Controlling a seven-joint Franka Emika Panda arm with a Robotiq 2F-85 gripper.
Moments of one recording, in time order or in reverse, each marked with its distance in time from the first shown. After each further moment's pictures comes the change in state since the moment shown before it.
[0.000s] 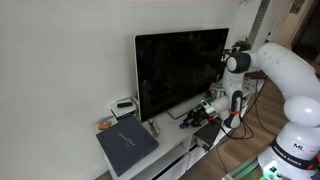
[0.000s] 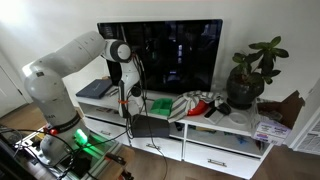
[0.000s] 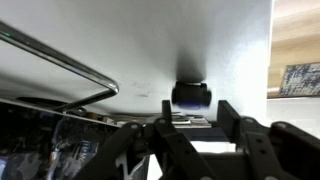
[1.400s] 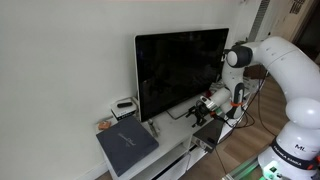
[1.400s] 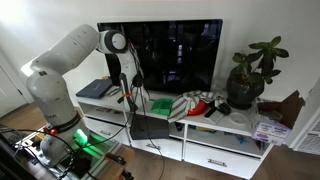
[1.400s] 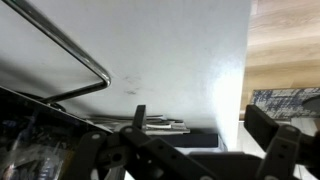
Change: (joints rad) arm 0.078 -0.124 -0.085 -0.014 -0.168 -0.068 0.101
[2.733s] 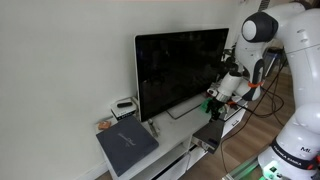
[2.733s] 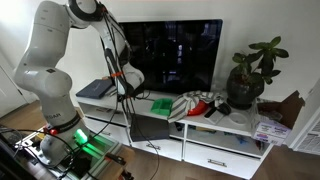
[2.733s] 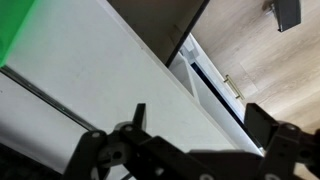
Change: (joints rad) arm 0.263 -0.467 -0.309 -0.381 -0.188 -0.446 0.576
